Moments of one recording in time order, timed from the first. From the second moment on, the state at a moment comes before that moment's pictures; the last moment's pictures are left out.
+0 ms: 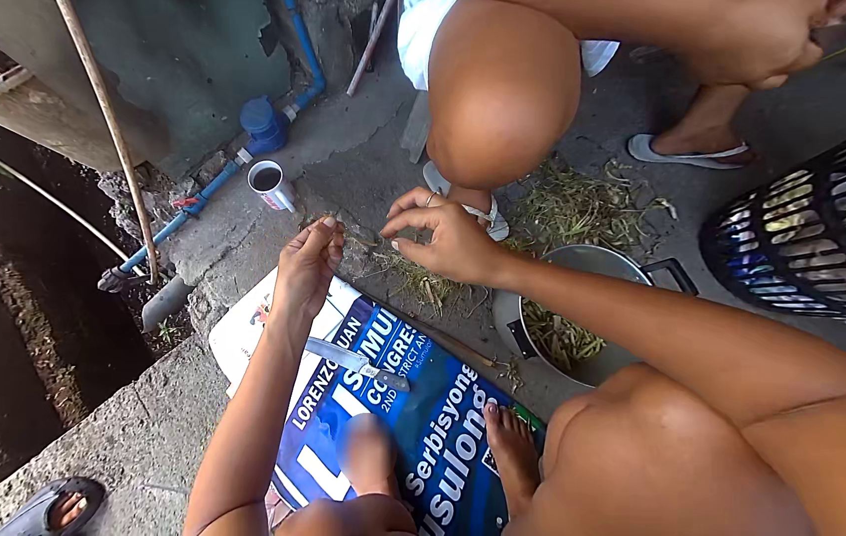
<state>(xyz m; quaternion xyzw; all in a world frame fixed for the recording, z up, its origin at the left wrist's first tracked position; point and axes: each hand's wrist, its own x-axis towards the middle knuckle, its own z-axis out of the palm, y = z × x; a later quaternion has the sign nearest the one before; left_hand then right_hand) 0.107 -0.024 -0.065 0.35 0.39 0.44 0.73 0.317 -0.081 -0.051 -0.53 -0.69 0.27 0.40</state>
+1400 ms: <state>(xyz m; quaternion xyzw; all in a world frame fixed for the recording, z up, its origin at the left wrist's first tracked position) 0.127 -0.047 -0.078 0.88 0.27 0.38 0.10 0.324 -0.079 -0.052 -0.54 -0.64 0.35 0.42</state>
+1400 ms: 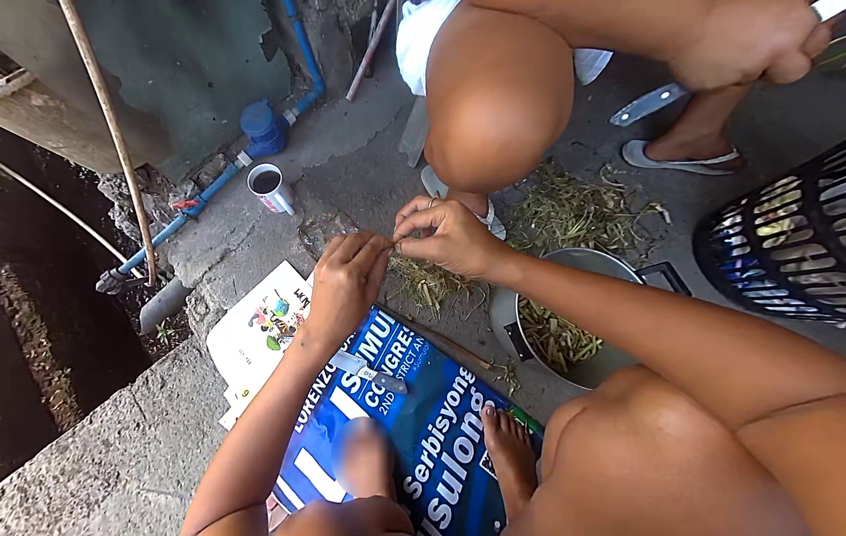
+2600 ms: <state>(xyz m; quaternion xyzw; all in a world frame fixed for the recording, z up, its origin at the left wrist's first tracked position) 0.120 -0.052 -0.066 0.87 0.31 0.34 0.19 0.329 -0.077 -0.049 -0.53 -0.60 0.45 0.40</state>
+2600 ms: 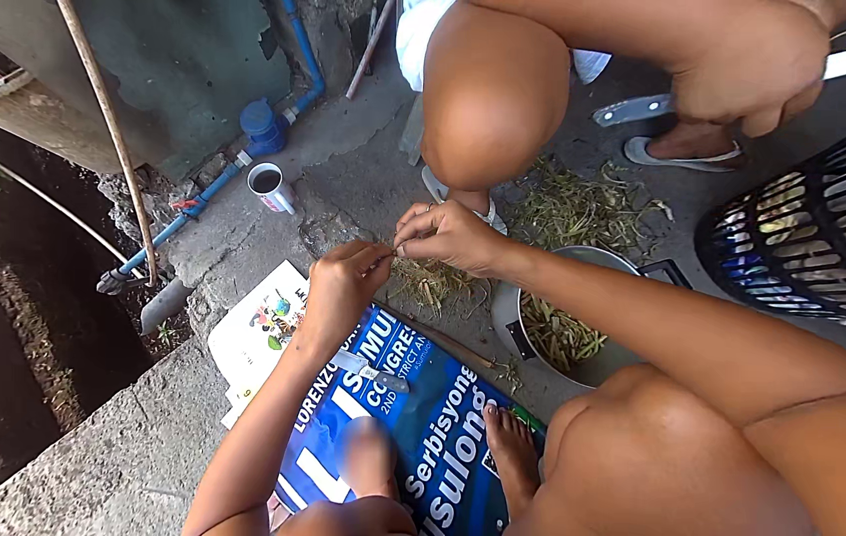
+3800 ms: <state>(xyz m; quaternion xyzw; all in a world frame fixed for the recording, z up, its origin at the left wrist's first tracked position) 0.114 -0.036 -0.082 0.79 0.20 0.42 0.41 0.326 -0.074 -0.033 -0.53 -0.41 0.65 0.35</state>
